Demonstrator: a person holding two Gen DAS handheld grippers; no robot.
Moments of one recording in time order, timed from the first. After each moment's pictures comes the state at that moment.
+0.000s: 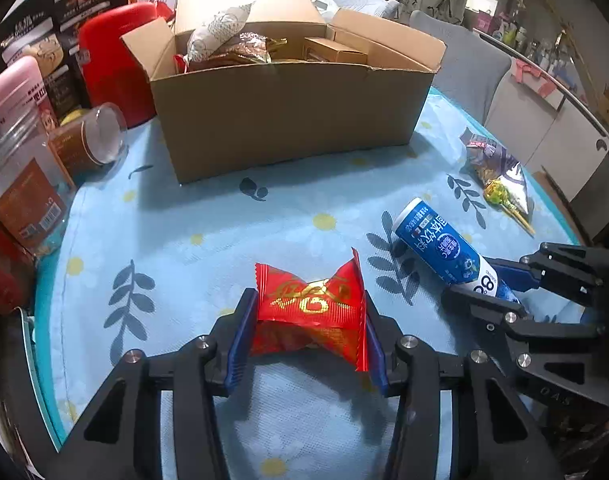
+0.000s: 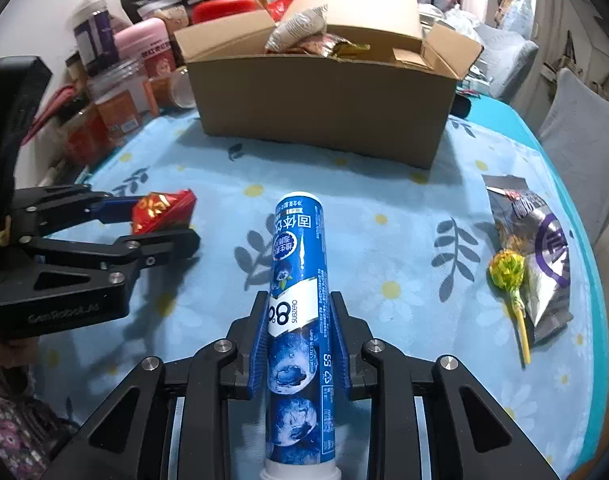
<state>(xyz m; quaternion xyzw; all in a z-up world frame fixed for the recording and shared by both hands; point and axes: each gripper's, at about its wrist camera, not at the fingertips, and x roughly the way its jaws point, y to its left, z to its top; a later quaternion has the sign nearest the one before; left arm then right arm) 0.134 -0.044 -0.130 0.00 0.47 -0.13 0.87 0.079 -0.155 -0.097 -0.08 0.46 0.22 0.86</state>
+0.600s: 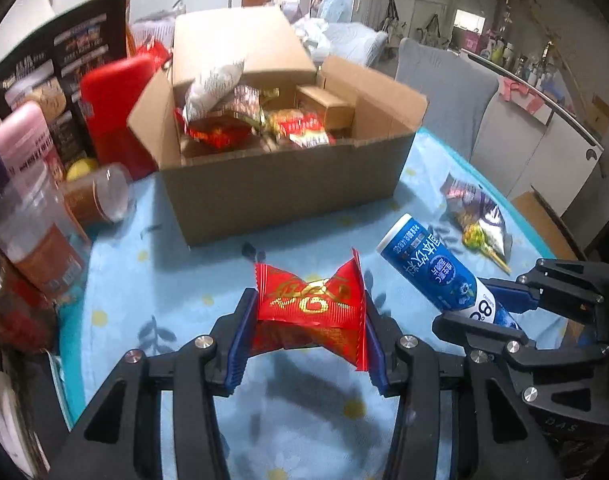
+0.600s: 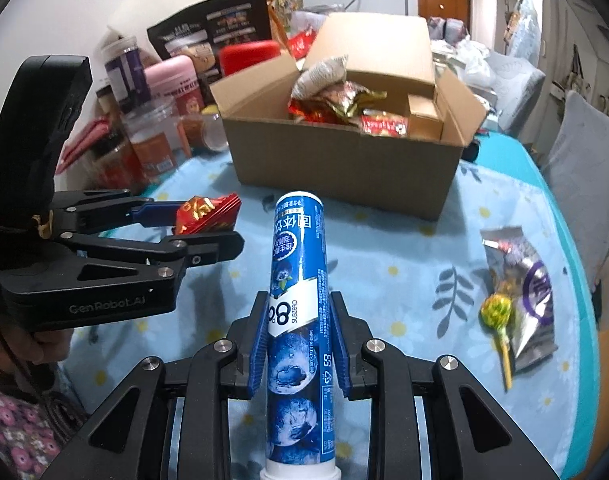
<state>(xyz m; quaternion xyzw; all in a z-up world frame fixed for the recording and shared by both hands) 0.141 -0.046 -0.085 0.01 0.42 -0.14 0.90 0.074 -0.151 -0.052 -0.07 0.42 0.25 0.87</state>
